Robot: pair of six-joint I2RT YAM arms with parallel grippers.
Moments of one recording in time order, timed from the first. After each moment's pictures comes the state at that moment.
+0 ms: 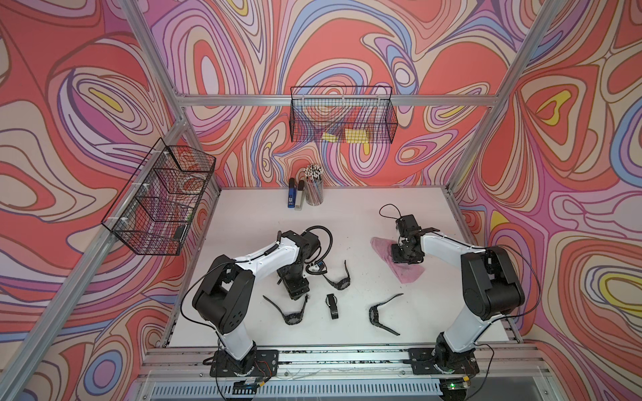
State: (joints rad) left arm -0.58 1.71 1.14 -1.16 -0.06 0.40; right arm 0.20 1.74 1.04 -0.58 0.07 0.16
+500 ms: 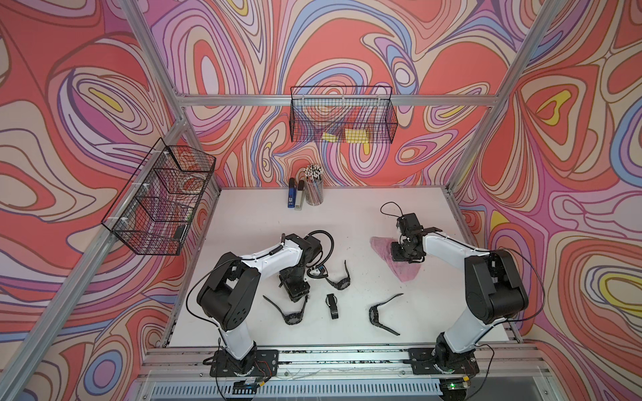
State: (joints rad) left arm -0.60 1.75 1.11 -1.14 -0.05 0.38; right arm 0.20 1.69 1.04 -0.58 0.02 0.18
